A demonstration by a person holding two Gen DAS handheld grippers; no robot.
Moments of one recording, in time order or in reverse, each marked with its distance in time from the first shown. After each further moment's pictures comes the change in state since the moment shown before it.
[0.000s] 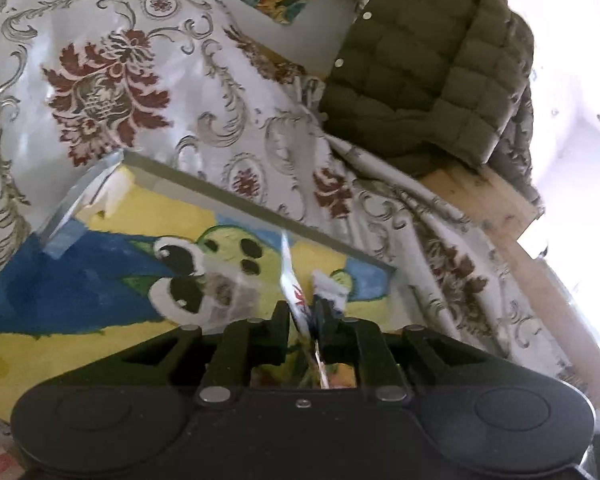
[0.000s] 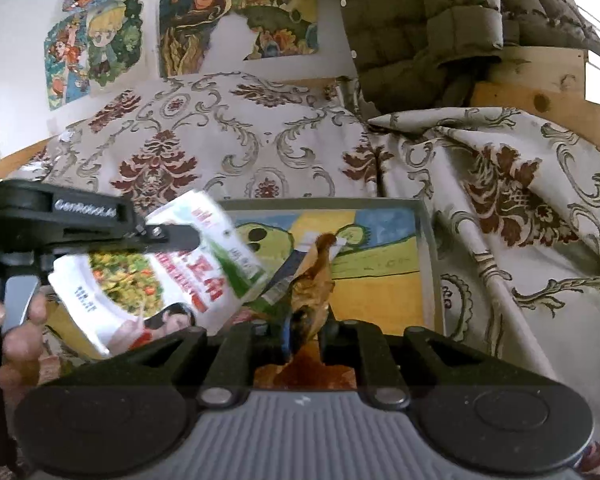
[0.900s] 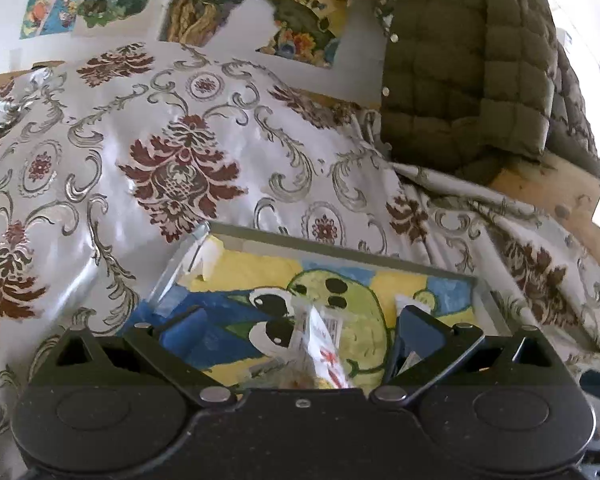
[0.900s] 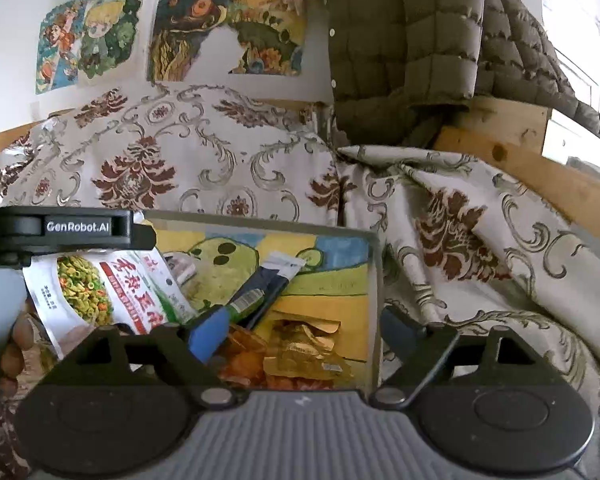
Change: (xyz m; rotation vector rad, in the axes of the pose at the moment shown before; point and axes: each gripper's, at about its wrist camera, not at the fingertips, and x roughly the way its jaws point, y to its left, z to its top) left arm -0.035 -0.033 0.004 0.174 -0.122 0.328; right arm -0.044 0.010 0.008 -0.091 -0.048 -0.126
